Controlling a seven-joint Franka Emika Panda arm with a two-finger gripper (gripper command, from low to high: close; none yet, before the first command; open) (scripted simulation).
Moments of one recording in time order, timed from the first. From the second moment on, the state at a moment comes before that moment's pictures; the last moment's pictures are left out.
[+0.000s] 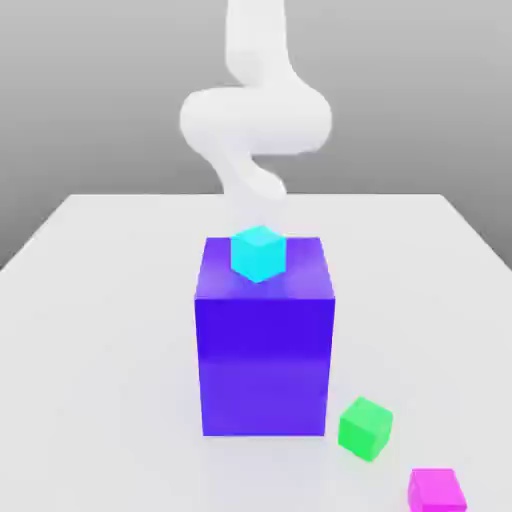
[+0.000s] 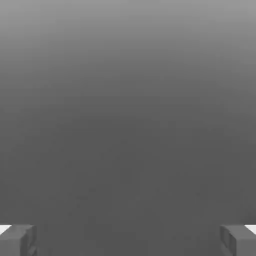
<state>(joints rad) 0.03 -0.71 0.00 -2.30 -0.02 2.33 0.72</state>
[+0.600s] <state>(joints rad) 0.23 -0.05 0.02 -2.28 -0.08 2.52 0.10</state>
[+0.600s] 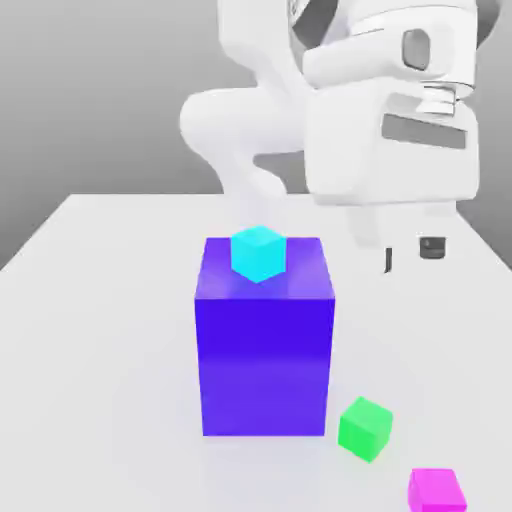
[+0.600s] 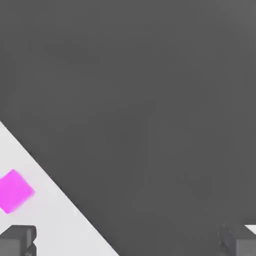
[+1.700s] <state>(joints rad) 0.27 0.19 0.09 -2.46 -0.11 2.64 -0.11</state>
